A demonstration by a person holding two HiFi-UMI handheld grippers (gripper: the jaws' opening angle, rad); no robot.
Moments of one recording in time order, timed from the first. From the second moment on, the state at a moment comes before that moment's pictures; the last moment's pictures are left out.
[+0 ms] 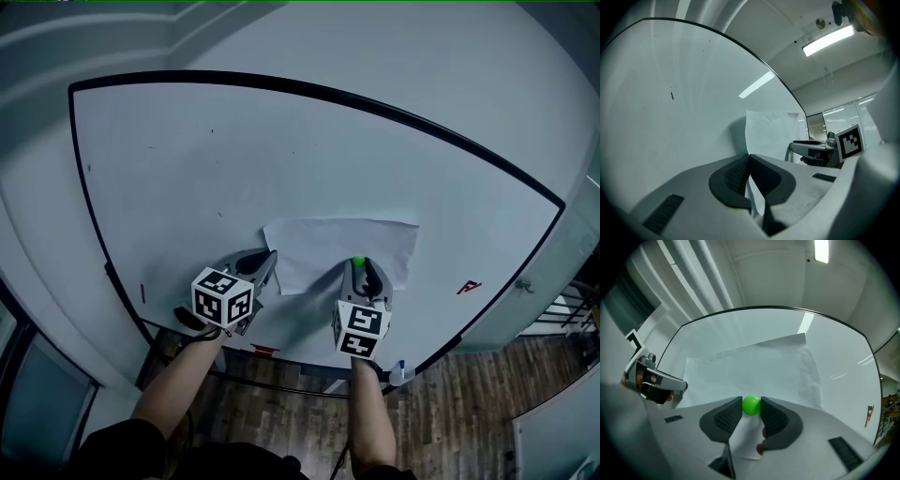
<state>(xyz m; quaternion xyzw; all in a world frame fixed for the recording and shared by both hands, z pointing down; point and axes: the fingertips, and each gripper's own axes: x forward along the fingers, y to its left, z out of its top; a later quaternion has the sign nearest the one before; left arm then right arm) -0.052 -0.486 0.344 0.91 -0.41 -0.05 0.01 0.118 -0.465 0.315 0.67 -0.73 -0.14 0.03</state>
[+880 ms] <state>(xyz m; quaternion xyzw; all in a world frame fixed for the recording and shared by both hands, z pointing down) -0.066 -0.485 0.349 0.90 -0.42 -0.06 0.02 0.127 -0.465 0.322 0.67 -0.73 -0.13 0.03</state>
